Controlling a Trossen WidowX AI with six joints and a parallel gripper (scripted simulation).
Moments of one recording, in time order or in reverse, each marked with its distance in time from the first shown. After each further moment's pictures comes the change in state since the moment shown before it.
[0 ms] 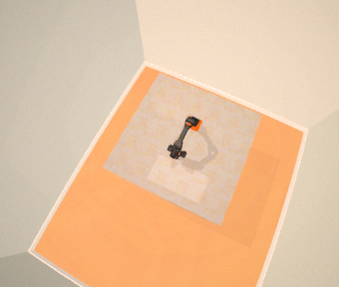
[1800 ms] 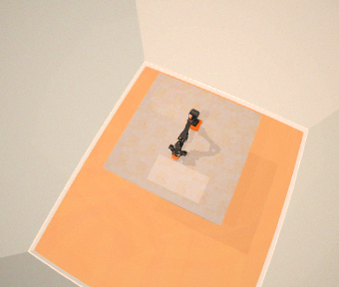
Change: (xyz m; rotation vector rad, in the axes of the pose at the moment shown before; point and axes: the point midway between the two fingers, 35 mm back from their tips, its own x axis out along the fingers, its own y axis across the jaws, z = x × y) arm 0.026 -0.002 0.007 -0.002 -0.711 -0.004
